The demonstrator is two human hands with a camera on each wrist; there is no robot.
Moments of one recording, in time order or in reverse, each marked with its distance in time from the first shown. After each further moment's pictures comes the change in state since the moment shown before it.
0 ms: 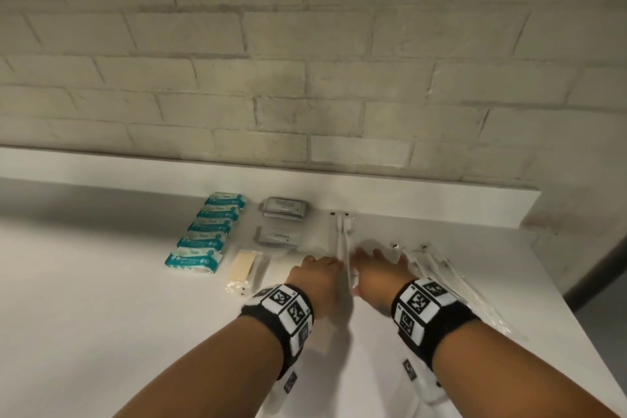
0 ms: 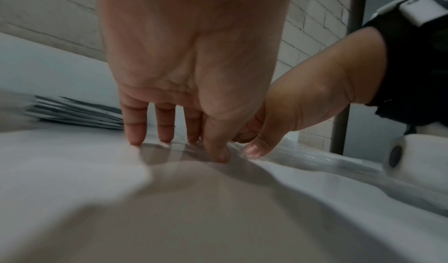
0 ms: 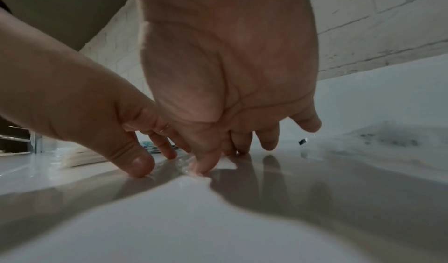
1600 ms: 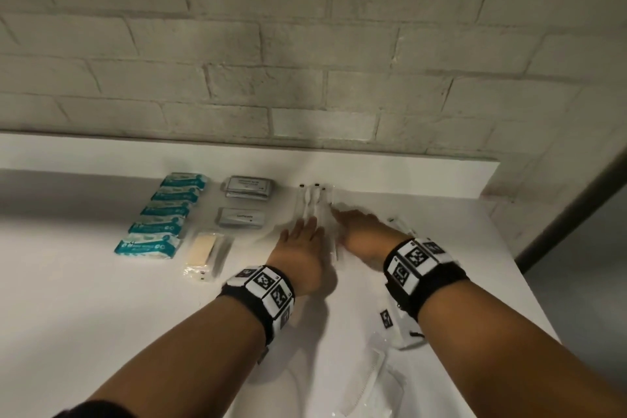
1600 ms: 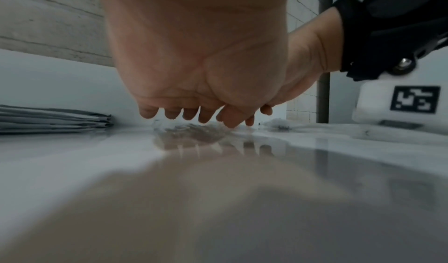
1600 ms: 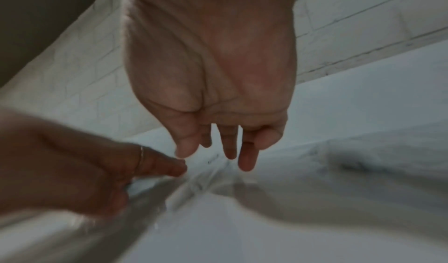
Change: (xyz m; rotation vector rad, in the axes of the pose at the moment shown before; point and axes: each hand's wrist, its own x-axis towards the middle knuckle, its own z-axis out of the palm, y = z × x) left_hand 0.018 0.021 0.014 0.079 0.089 0.082; right_hand 0.018 0.040 -0.016 0.210 0.054 0.030
